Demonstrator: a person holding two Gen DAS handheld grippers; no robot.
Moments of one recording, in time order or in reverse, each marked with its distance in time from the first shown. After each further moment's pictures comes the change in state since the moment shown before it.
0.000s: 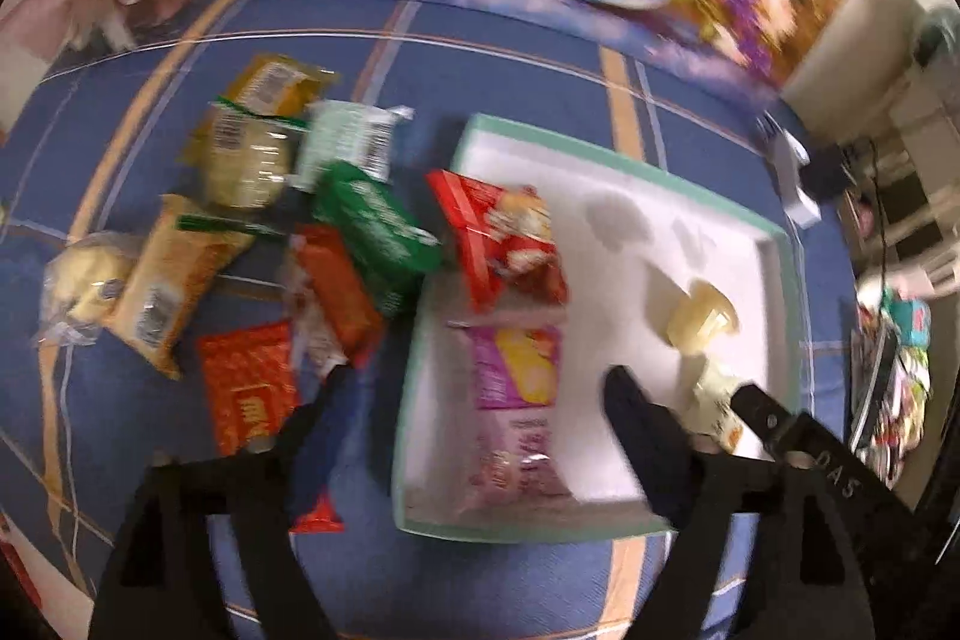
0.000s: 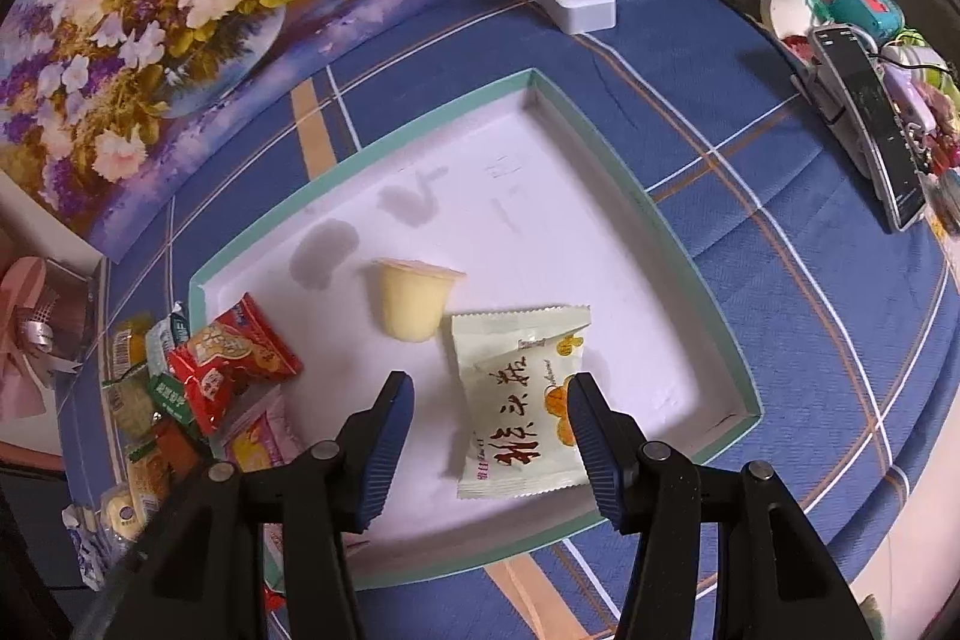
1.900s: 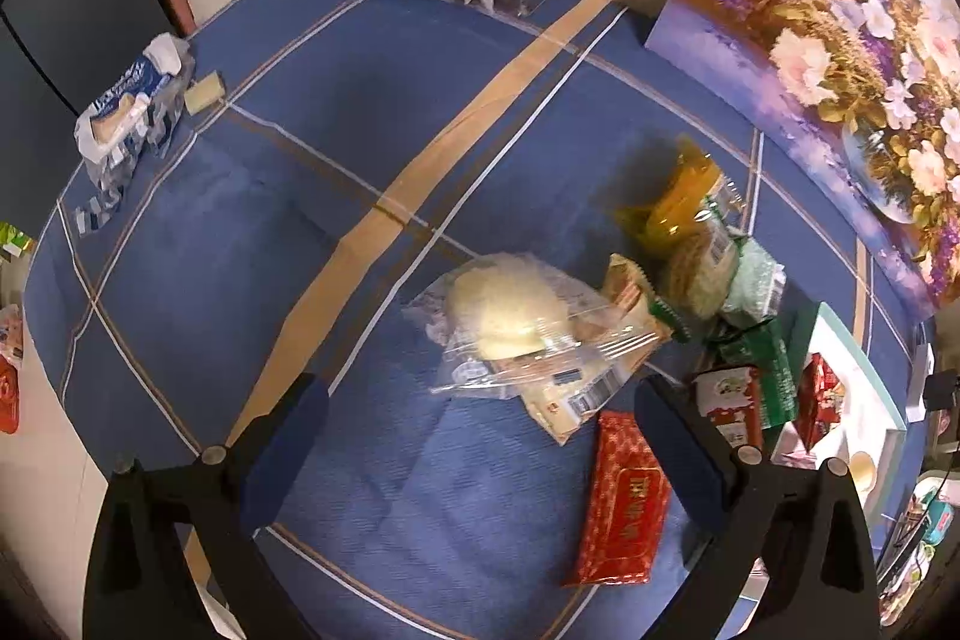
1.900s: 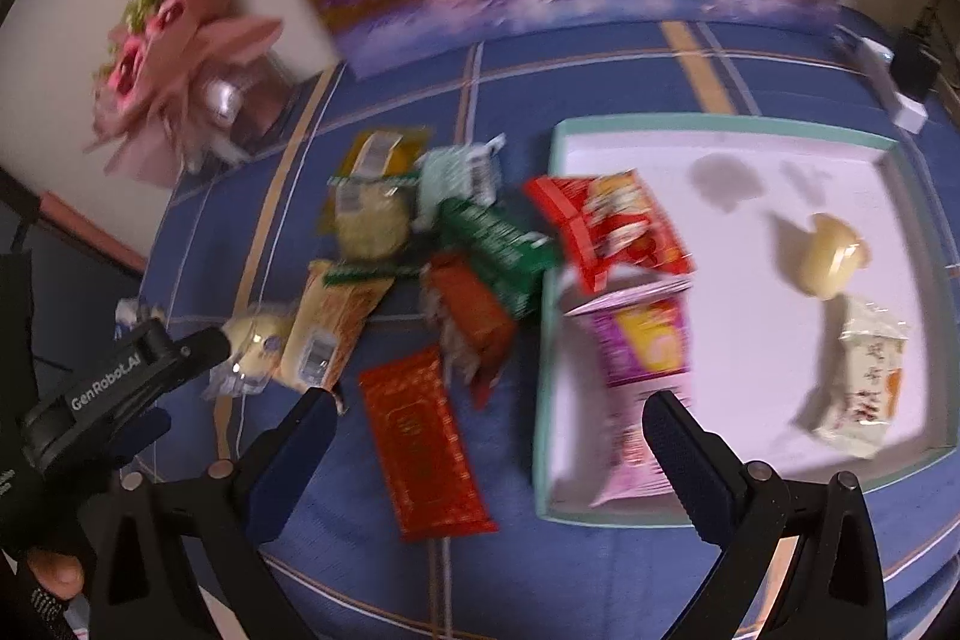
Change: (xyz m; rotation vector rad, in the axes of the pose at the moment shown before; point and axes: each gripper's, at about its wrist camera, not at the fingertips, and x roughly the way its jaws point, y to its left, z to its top) left arm -0.029 0.200 0.004 -0.376 -0.047 0.238; right arm -0.005 0.170 -0.095 -0.460 0.053 0.262
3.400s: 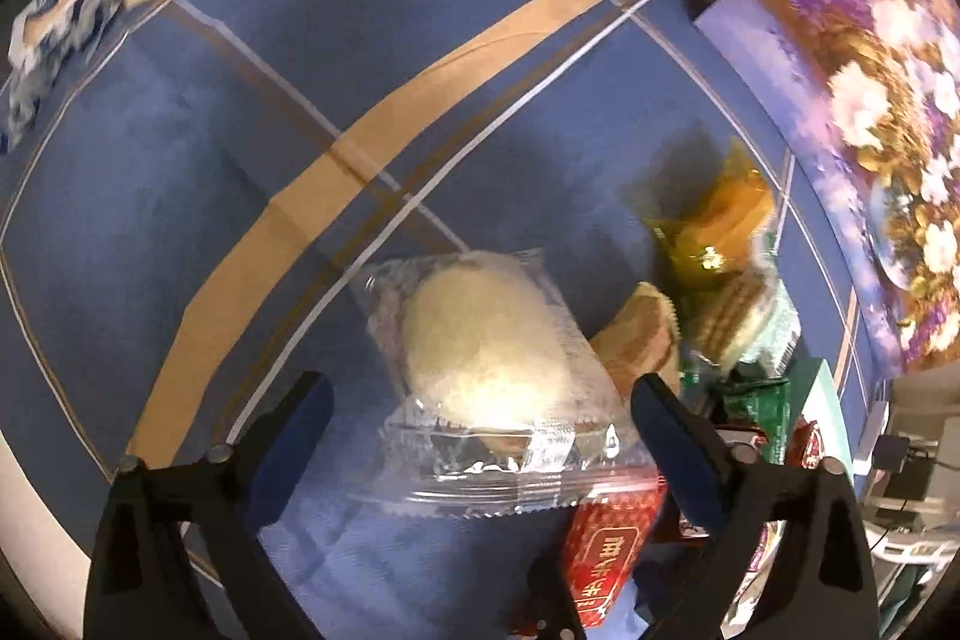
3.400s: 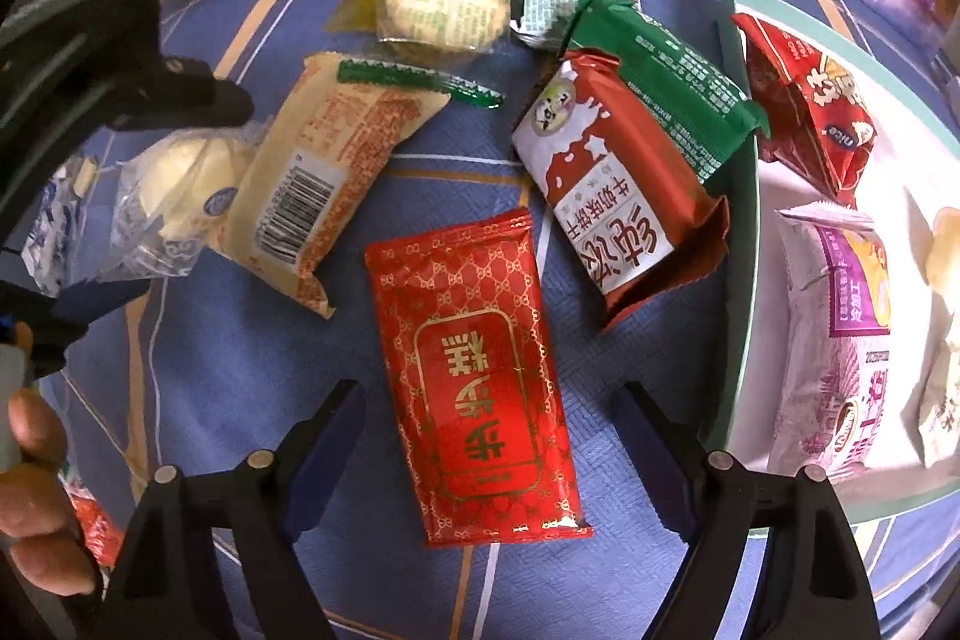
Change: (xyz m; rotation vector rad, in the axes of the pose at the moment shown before) left arm 0.071 0.016 0.031 -0.164 0.159 -0.144; right arm 0.106 0.069 -0.032 -0.186 0.241 -0.131
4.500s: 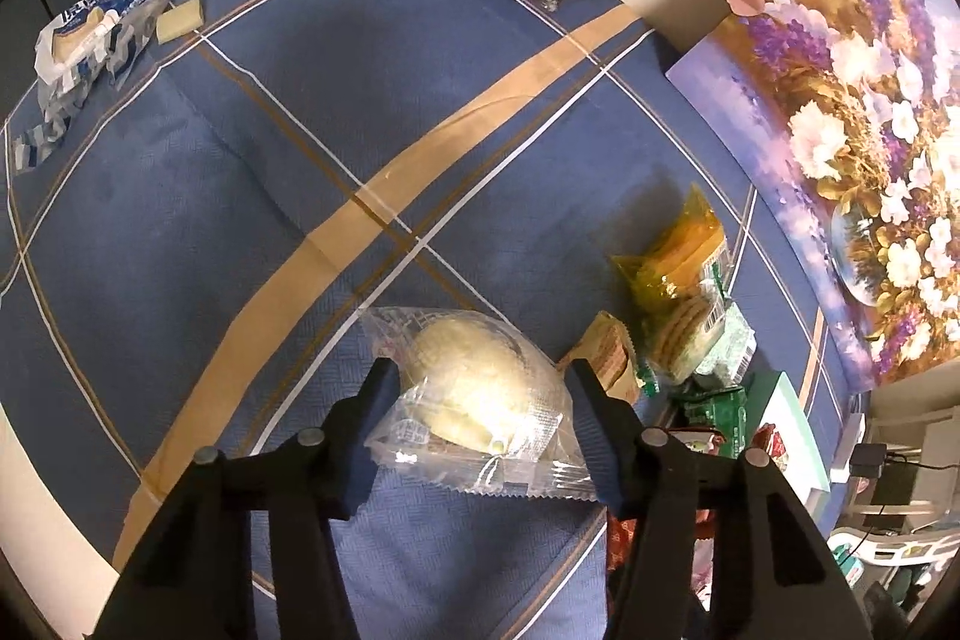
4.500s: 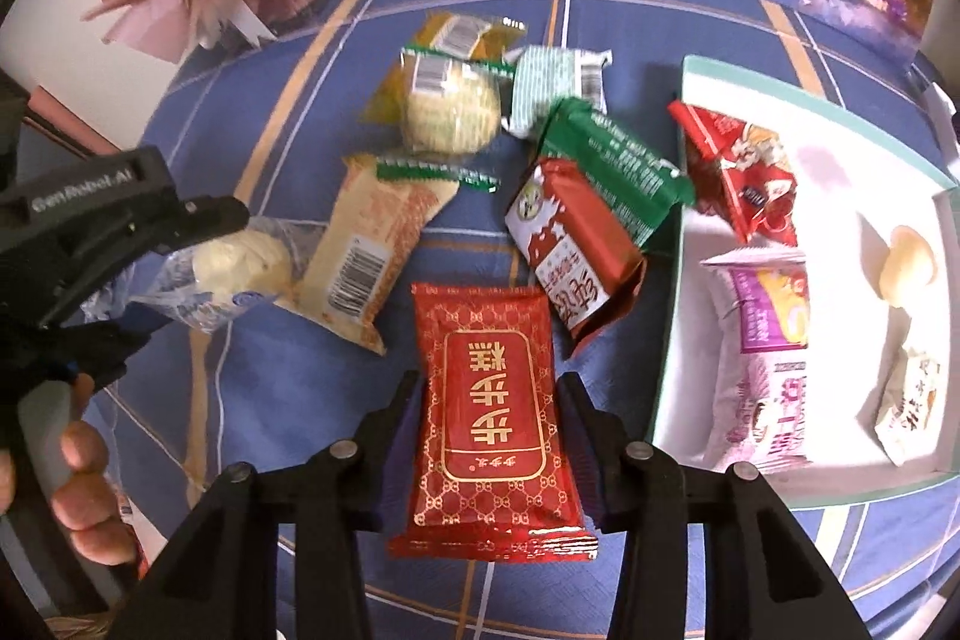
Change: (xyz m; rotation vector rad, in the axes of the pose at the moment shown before) left arm -0.057 0.012 -0.015 0.008 -0.090 -0.040; right arm -0.084 -0.039 0.001 0.035 -0.099 0.084
